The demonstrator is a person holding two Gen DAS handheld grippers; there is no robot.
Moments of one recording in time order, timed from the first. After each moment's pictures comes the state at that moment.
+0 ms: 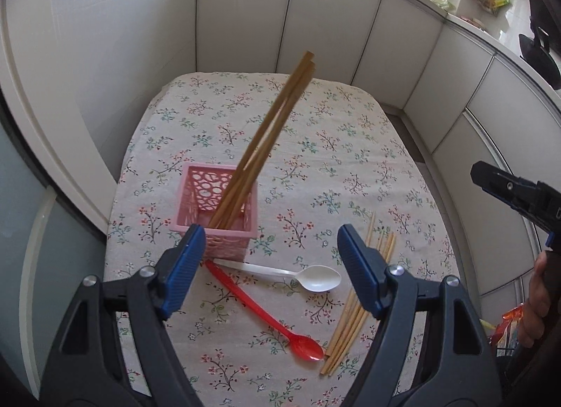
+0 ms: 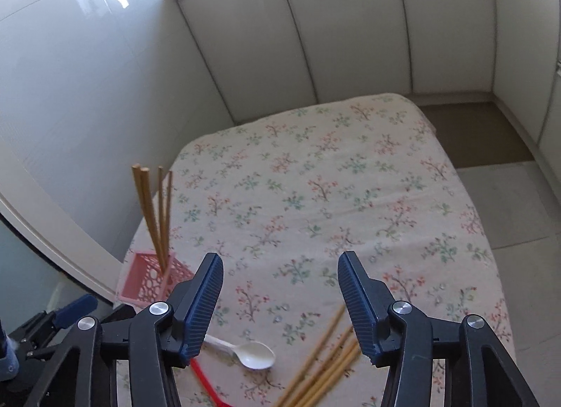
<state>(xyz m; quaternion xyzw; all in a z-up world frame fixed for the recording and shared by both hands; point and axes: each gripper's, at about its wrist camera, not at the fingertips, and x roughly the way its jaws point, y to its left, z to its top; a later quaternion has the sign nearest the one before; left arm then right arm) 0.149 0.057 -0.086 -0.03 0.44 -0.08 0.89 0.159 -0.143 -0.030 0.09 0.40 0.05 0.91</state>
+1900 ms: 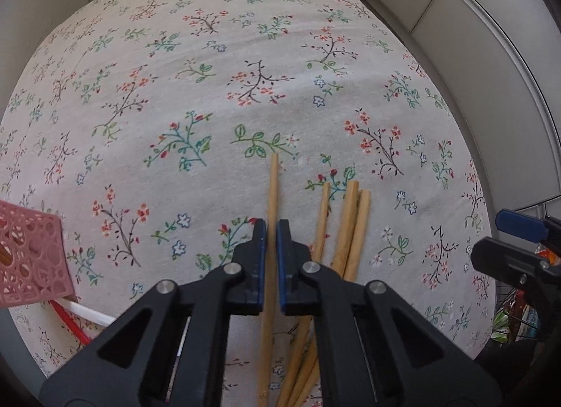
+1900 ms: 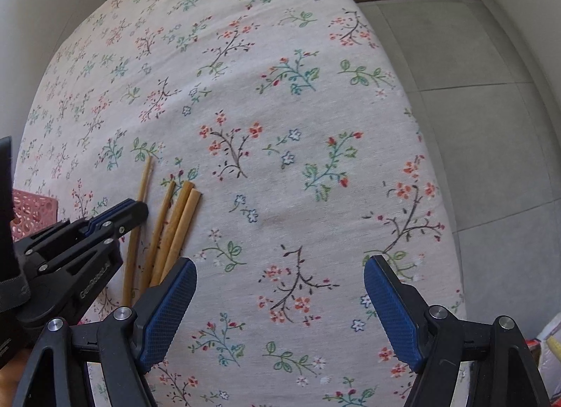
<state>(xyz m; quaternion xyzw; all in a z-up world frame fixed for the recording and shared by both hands) 0.227 -0.103 -0.220 0.08 0.60 -0.16 0.78 0.183 -0.265 -0.157 0.14 0.62 -0.03 0.77</state>
